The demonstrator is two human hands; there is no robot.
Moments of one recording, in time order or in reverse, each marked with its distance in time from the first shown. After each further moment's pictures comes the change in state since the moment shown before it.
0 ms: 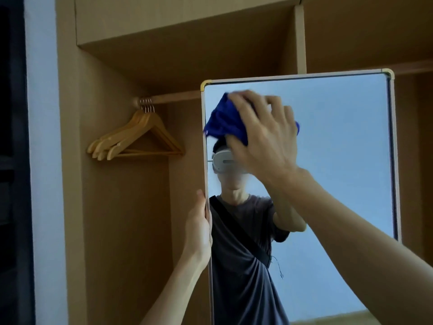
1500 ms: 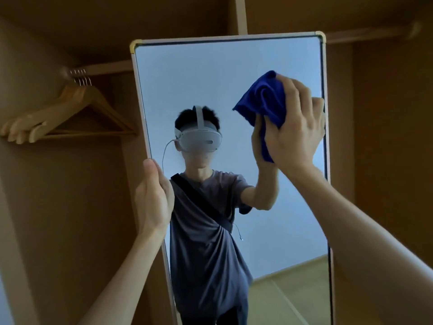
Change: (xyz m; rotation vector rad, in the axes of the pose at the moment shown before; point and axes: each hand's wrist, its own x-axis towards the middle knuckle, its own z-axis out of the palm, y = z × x) left_hand -0.005 -0.010 0.018 0.368 0.086 0.272; right_hand -0.085 0.102 -0.031 -0.098 0.166 0.369
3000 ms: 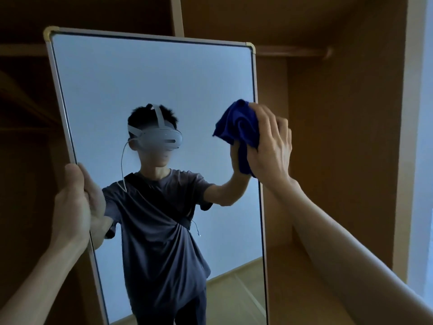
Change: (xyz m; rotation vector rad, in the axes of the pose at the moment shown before) left_hand -0.005 -0.001 -0.005 0.161 -0.082 -0.109; right_hand -0.016 0.083 -0.047 -0.050 -0.218 -0.051
